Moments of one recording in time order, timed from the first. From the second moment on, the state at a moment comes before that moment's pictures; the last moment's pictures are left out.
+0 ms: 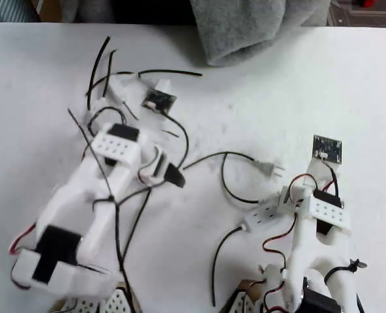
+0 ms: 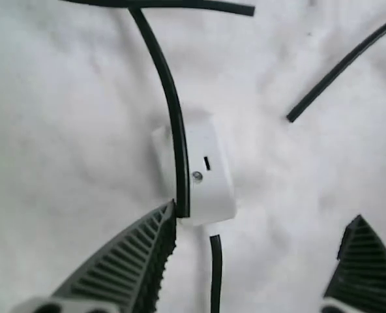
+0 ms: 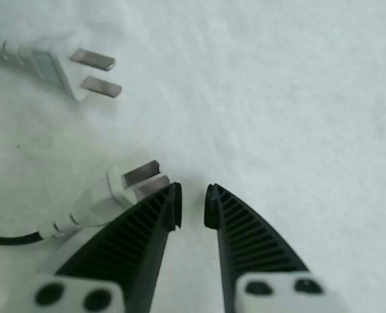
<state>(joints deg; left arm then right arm) 13.1 -4.1 31.4 61.6 -3.1 18.2 -28.9 65.8 42.3 7.8</state>
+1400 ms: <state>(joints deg) 9.2 4.1 32.3 59.1 -3.6 18.2 -28.9 65.8 42.3 7.8</state>
